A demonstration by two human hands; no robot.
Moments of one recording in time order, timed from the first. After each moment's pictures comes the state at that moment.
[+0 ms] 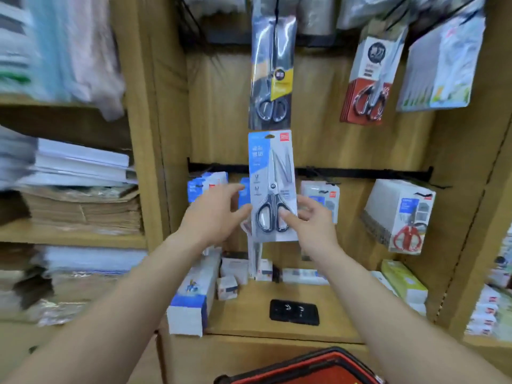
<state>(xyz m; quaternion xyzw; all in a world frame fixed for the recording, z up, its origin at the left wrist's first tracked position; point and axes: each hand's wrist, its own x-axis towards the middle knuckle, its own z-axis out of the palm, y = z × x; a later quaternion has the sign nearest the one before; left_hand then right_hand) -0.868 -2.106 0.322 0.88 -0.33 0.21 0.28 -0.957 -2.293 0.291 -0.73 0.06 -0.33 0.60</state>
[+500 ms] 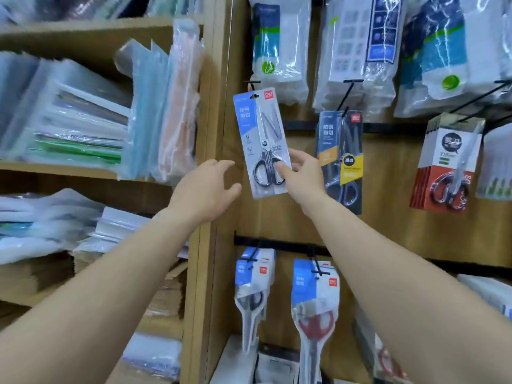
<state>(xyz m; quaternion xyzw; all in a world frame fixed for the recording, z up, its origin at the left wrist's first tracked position) -0.768 -1.999 0.485 0.86 -0.24 0.39 0.23 -0.774 -2.205 0.507 -0.73 -0.09 -0.43 0.52</state>
